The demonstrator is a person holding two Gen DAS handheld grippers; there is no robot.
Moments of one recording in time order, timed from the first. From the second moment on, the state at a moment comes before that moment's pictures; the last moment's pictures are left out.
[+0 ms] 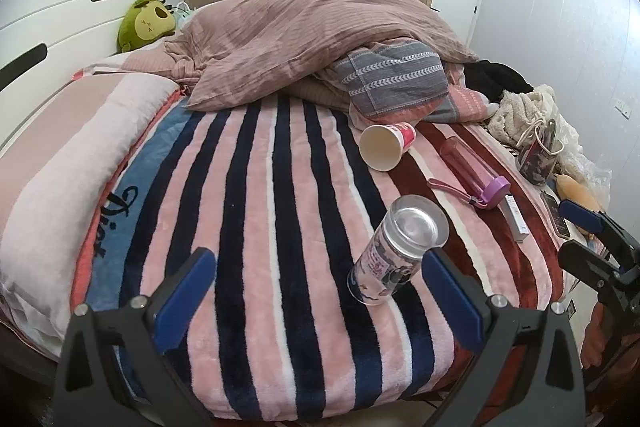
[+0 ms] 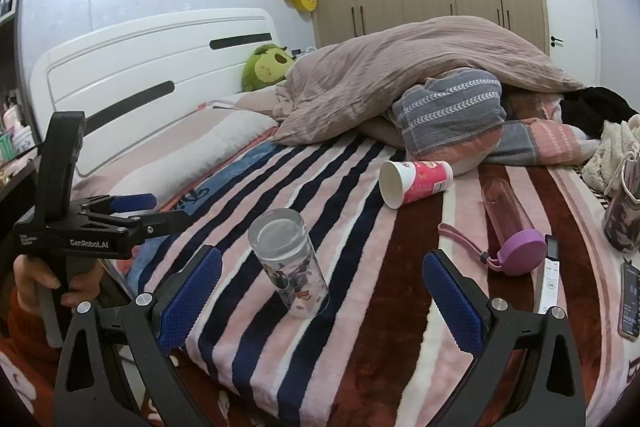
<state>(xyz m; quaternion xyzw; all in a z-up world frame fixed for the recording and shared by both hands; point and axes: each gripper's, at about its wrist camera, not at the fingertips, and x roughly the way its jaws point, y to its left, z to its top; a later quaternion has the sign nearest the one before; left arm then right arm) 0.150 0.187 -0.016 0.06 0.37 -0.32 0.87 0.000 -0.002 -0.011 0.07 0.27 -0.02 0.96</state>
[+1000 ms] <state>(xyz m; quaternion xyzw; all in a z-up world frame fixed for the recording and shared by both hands) 0.146 0.183 -0.014 0.06 0.37 -0.33 0.87 -0.005 -0.001 -0.011 0.08 0.27 -0.02 0.96</state>
